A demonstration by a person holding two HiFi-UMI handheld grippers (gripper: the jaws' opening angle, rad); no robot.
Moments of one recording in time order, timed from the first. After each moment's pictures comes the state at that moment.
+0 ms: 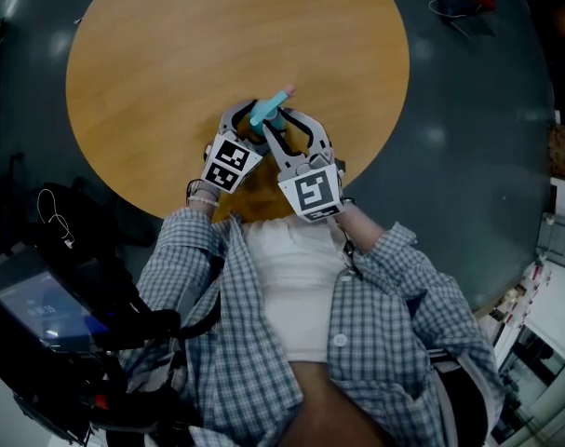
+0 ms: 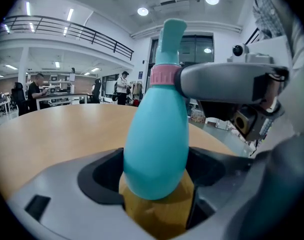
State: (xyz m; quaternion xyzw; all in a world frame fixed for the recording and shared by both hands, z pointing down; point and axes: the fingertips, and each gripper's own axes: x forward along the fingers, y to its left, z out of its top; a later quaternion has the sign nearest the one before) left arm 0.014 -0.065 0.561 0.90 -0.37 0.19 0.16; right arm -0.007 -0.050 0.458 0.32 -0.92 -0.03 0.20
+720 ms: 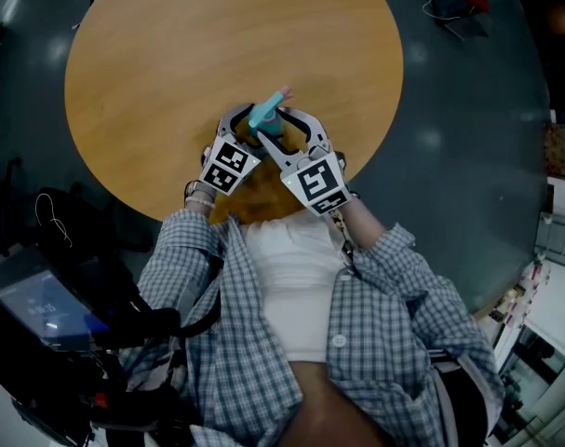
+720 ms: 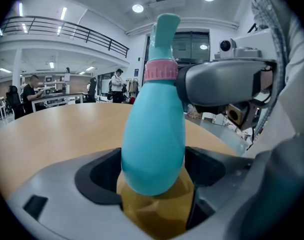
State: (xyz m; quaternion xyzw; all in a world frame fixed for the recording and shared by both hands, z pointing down) left arm 0.018 -0.063 0.567 0.90 -0.35 0.22 0.15; right arm -0.009 -0.050 0.471 0.26 -0.94 0.01 0.23
